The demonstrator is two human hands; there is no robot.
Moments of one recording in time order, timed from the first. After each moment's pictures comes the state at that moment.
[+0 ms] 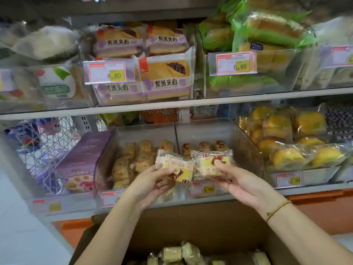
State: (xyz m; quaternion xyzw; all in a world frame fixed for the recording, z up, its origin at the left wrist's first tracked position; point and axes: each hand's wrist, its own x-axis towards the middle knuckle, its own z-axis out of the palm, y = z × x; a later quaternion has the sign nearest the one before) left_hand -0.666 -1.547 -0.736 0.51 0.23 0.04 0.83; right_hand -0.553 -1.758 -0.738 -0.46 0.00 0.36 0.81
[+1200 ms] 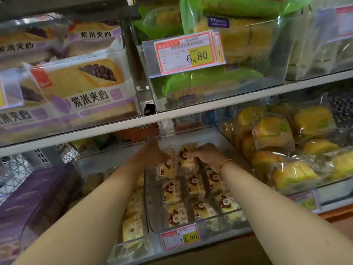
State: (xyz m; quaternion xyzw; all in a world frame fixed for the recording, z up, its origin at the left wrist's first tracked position) left_hand -0.435 -1.518 -0.716 0.94 0.20 0.03 0.28; right_hand -0.352 -1.678 -0.766 -0.81 -0.13 0.19 0.54
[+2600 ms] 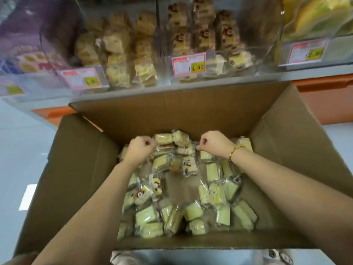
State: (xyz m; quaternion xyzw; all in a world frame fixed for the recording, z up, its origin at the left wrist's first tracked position) left_hand -0.741 -1.576 -0.966 0.85 0.34 -0.04 0.40; right_hand -0.595 -1.785 -0.961 -0.89 -0.30 0.31 0.15
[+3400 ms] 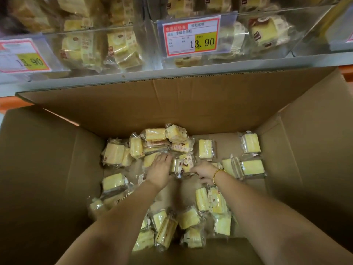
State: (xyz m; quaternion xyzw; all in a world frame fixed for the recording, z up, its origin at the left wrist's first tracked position) left_hand -0.729 -1.628 -1.135 0.95 0.16 -0.19 0.18; right_hand -0.620 -1.777 -1.137 -0.74 0.10 0.58 0.33
